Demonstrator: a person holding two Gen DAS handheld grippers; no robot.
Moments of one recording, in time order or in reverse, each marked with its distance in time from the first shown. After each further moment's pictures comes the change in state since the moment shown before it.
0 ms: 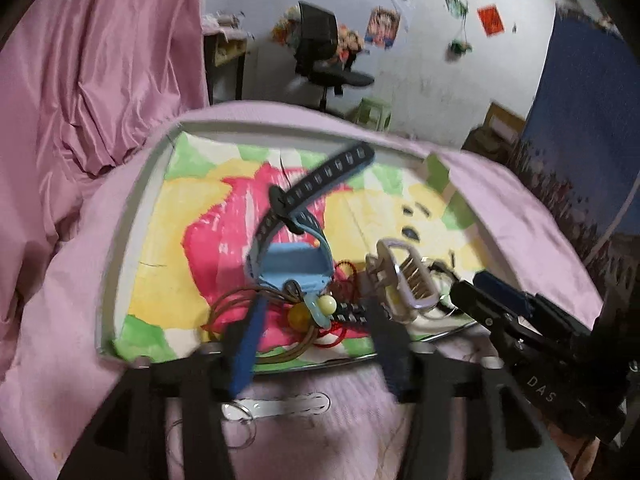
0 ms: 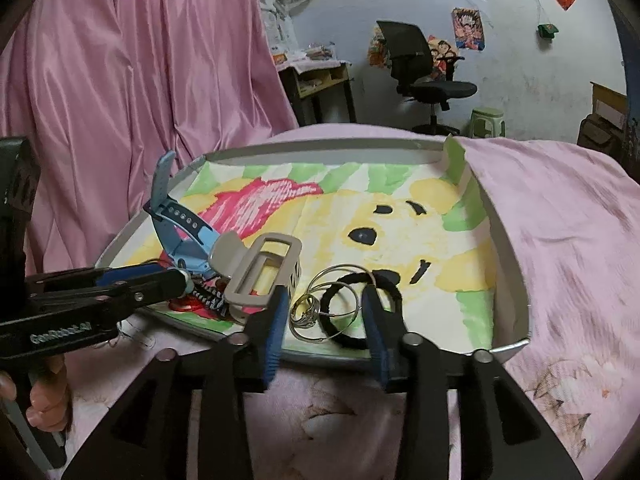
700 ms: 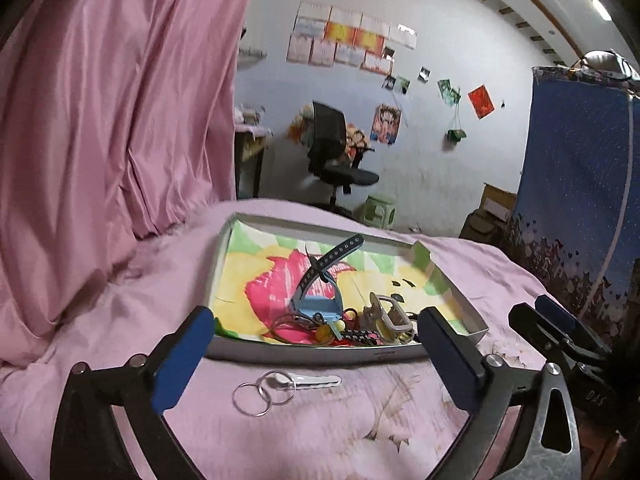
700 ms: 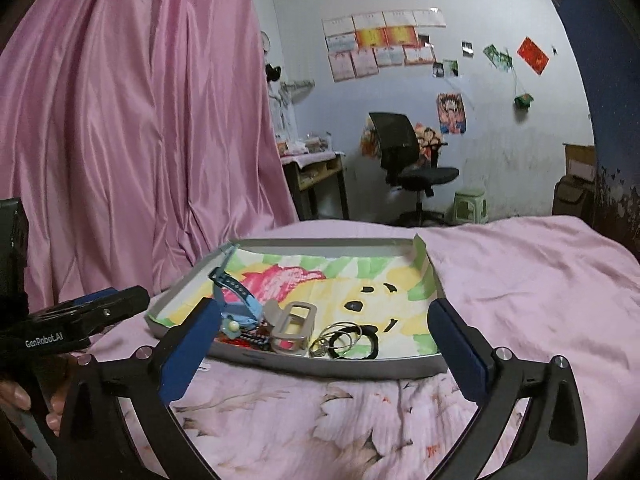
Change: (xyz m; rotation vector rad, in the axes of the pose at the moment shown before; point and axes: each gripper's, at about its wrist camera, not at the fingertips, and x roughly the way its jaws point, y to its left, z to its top) left arm -0.104 0.009 -0.047 -0.006 -0.377 0.041; right arm -0.114 0.018 -0.016 -0.035 -0.341 -0.039
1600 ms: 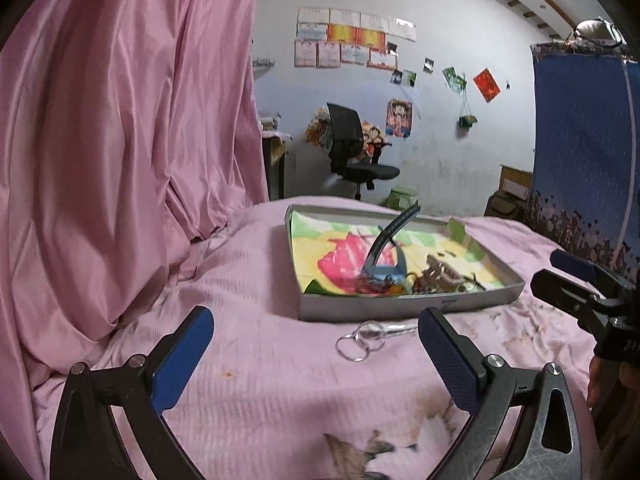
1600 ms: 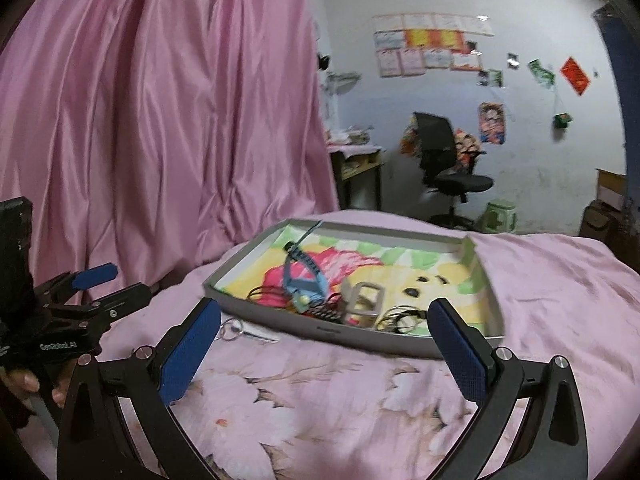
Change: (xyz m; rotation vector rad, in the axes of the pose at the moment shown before) left arm -0.035 0.054 -0.024 0.091 0.017 0.085; right arm -0.017 0.056 -0.010 -0.127 0.055 0.109
